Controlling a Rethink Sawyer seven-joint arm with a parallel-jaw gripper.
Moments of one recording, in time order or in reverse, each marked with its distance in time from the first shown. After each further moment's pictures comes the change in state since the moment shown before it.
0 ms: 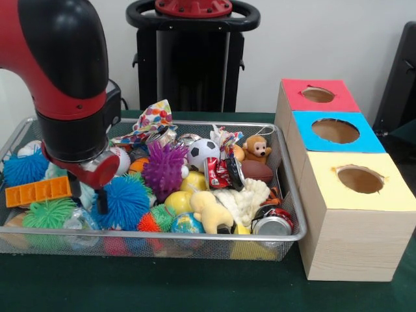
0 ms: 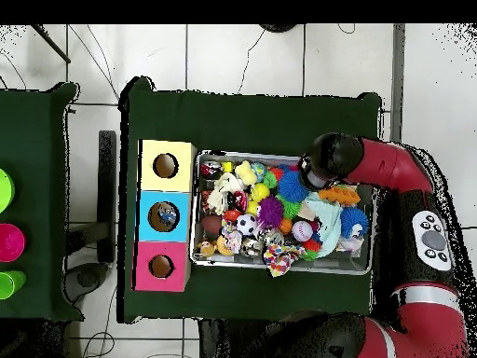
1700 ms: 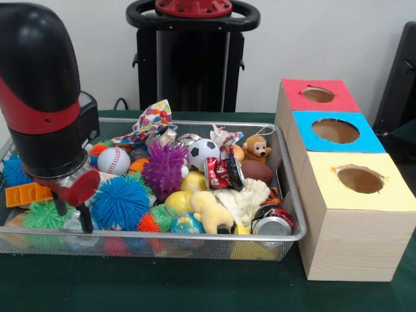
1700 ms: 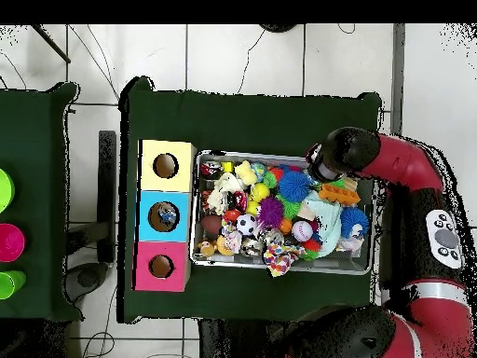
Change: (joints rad) arm -0.075 0.049 0.094 -0.068 -0.019 0.012 -0.007
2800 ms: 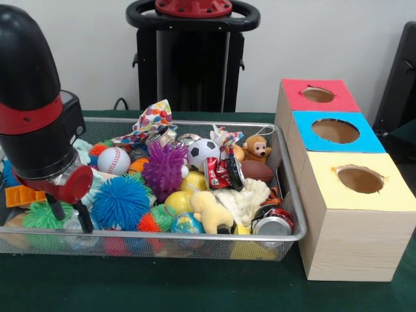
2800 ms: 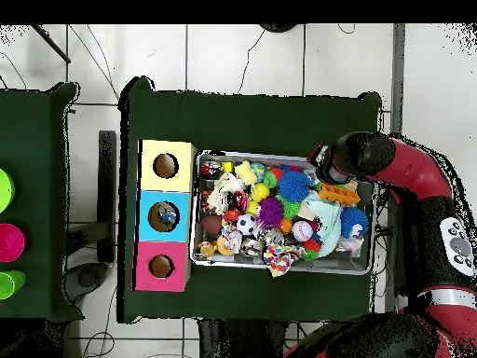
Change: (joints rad) arm -0.094 0.006 0.110 0.033 -0.006 -0.003 -0.161
